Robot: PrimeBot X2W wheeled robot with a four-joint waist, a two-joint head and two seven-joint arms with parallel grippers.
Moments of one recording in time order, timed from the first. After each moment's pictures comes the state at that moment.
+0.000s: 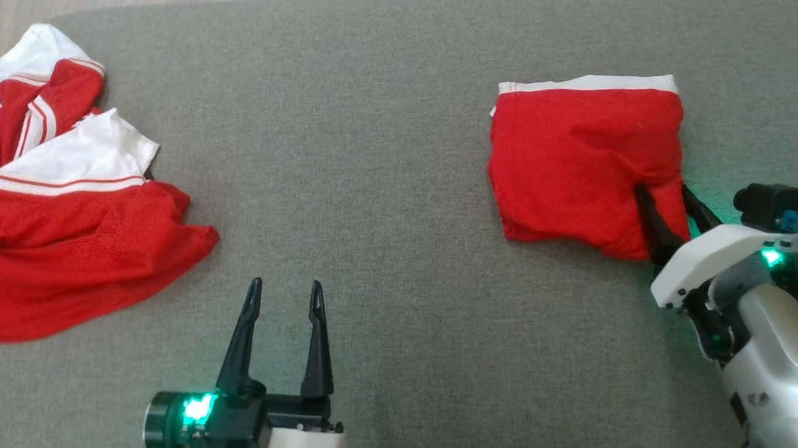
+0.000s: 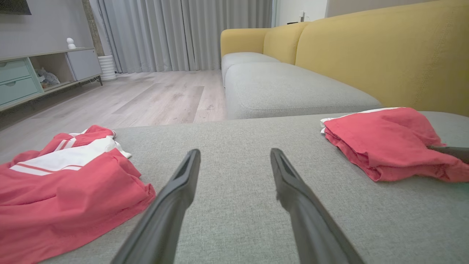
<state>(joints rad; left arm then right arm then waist) 0.02 0.05 -0.34 0.06 -0.07 0.14 -0.26 -0.42 -0.21 0.17 0.70 0.49 0.13 -0.03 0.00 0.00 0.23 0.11</state>
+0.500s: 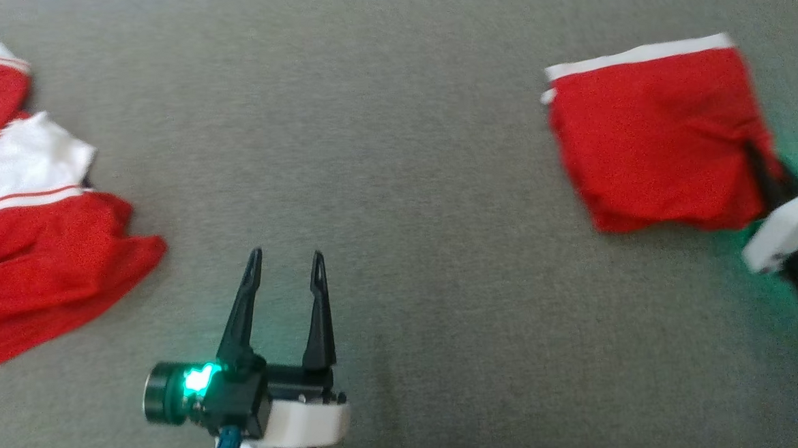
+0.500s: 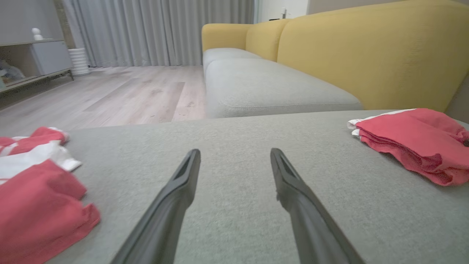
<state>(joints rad) -0.04 0.05 -0.36 0.06 -0.10 0.16 -0.26 -0.45 -0.42 0.22 0.66 0.58 0.13 -0.01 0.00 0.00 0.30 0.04</state>
